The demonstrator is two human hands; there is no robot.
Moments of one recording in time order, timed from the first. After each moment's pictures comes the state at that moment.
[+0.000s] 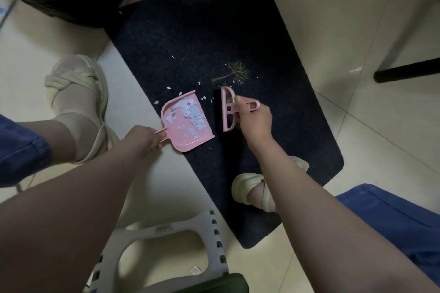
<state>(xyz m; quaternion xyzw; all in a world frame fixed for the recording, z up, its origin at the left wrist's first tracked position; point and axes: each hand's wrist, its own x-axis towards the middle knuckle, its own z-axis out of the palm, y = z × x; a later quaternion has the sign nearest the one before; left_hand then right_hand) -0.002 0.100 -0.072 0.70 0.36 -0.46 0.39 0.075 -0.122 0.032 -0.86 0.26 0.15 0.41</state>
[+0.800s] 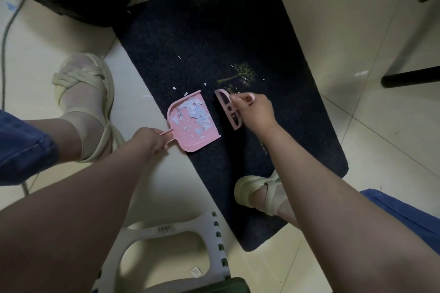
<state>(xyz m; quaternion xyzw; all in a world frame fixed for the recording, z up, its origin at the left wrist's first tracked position) -0.006 0.095 -0.070 0.63 0.43 -0.44 0.47 0.101 -0.114 0.041 -0.89 0.15 0.28 0.32</state>
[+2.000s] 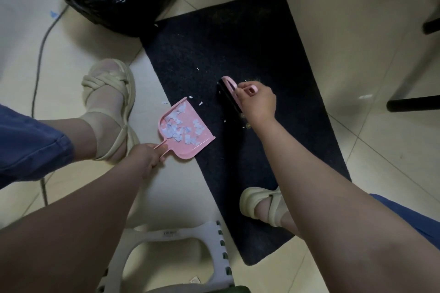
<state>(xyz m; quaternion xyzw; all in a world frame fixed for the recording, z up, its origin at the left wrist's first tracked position) -0.048 0.115 -0.059 0.59 0.50 -0.34 0.54 0.126 -0.068 0.040 -0.91 0.14 0.18 0.34</state>
